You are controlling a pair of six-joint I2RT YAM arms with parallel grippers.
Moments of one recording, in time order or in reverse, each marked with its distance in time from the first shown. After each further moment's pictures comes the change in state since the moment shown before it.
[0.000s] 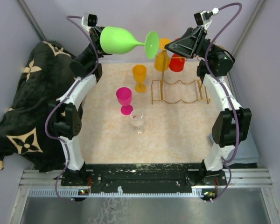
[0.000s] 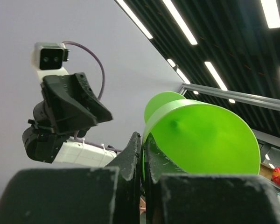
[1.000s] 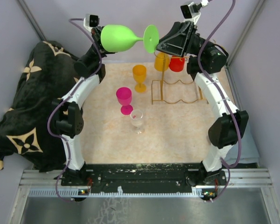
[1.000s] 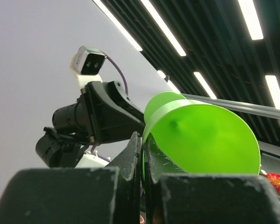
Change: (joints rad) left arm -0.036 0.043 0.028 0.031 -0.093 0.000; right arm 0.181 0.001 0.163 -0.072 0.020 -0.035
